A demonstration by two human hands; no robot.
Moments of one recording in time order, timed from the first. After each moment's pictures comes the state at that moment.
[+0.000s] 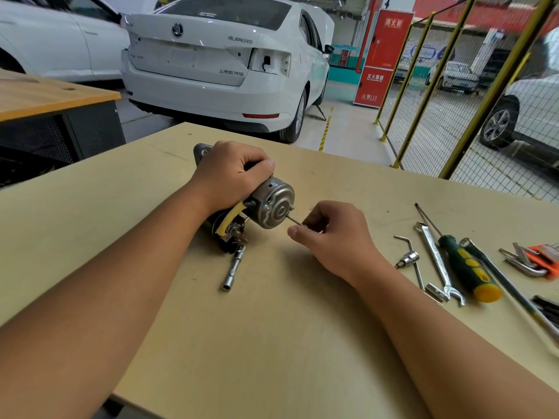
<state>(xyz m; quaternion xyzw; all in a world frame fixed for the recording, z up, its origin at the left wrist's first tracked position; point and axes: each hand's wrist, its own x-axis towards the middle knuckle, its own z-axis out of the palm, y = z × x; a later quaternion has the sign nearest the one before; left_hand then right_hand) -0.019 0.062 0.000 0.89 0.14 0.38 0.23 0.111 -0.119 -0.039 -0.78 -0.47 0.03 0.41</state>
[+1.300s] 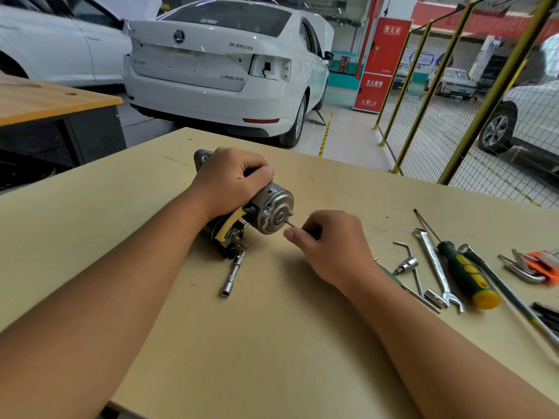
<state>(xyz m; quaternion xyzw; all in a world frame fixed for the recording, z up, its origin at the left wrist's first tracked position) -0.019 0.063 -0.001 0.89 0.14 0.38 0.22 0.106 -0.116 -0.040 -0.81 -0.47 0.00 0.35</state>
